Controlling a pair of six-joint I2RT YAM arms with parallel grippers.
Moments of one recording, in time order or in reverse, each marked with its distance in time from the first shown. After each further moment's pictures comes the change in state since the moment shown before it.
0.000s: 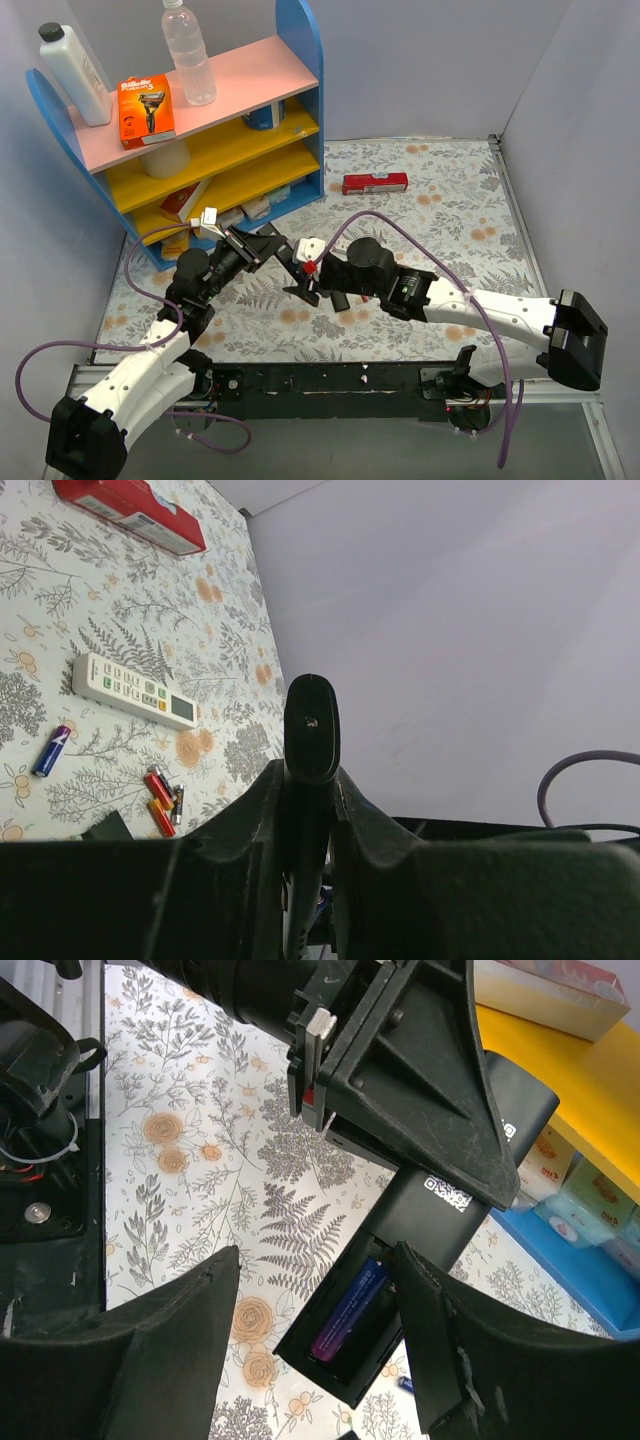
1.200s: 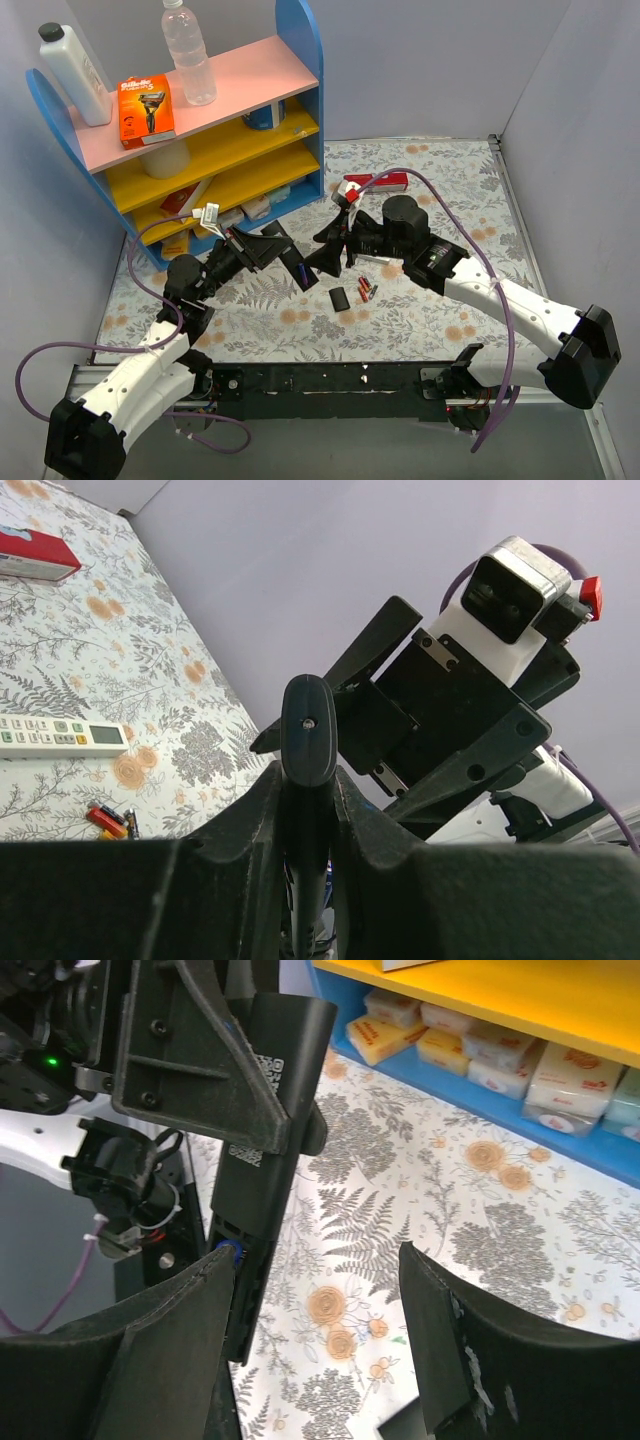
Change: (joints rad) left arm -0.005 -0.012 -0.003 0.216 0.162 0.106; right arm -0.294 -0.064 0.102 -0.151 -0.303 0.417
